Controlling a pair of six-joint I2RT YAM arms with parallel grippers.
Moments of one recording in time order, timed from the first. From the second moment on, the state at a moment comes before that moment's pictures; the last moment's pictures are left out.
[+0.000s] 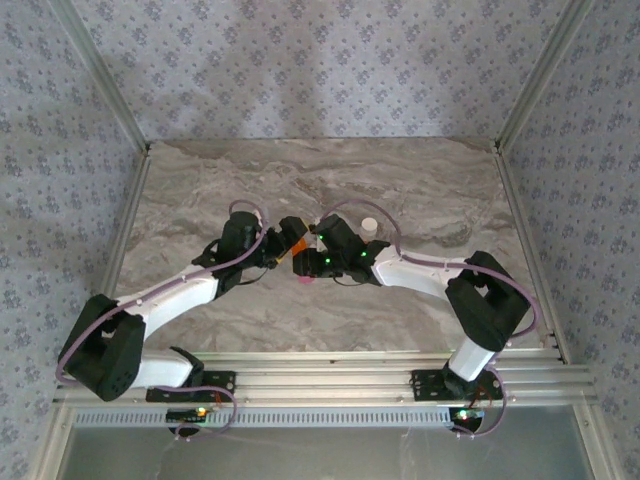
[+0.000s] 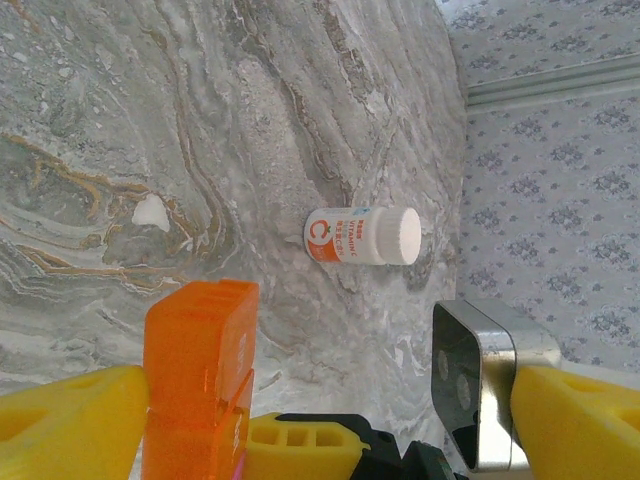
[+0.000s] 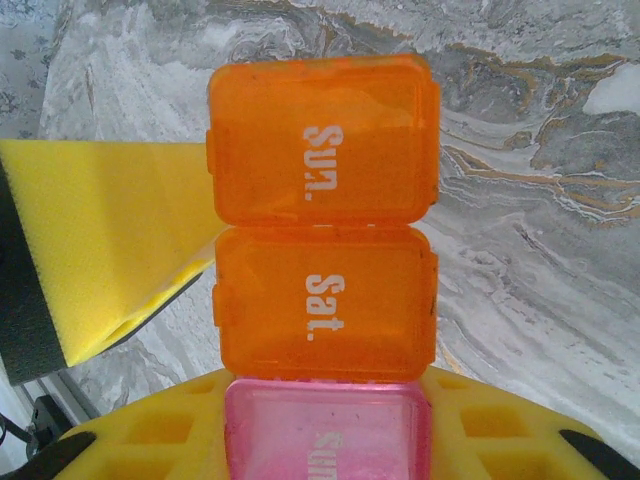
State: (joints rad) left arm -0.57 1.31 0.67 0.15 0.26 -1.17; right arm 0.84 1.67 1.01 -0.11 -0.22 0.73
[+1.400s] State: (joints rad) left arm -0.61 1.25 0.68 0.19 0.21 -1.22; right arm 0.82 1.64 0.93 0.00 -0.28 0.76
